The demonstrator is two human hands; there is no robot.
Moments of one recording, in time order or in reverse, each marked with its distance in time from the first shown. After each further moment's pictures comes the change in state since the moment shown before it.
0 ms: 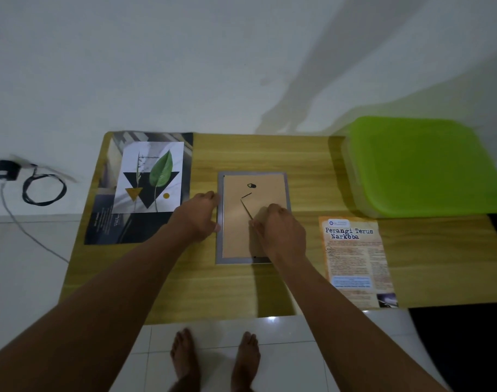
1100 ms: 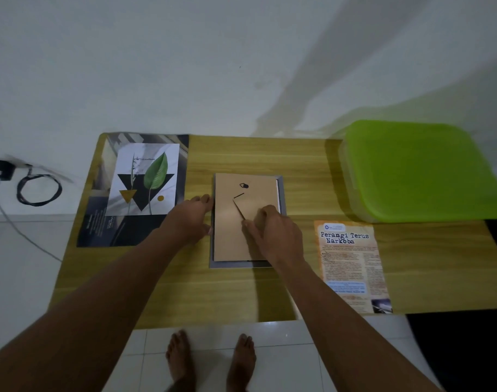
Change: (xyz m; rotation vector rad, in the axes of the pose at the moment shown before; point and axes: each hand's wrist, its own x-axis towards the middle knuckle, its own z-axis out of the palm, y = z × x) left_hand -0.005 0.011 -0.011 0.037 -0.027 -0.001; right_hand 0.001 0.006 -0.013 0.121 -0.044 -0.023
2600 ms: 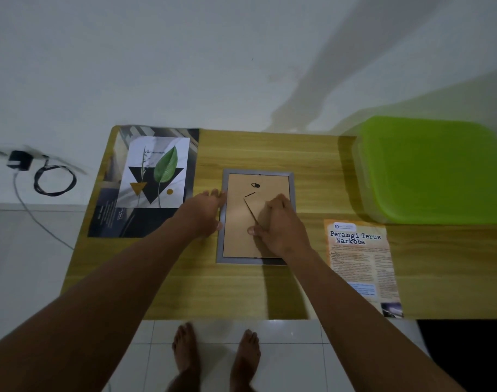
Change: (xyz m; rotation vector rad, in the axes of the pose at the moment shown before) left_hand 0.013 -0.002 0.011 0.160 -0.053 0.005; right_hand 0.020 0.009 0.011 0.156 -0.171 -0.021
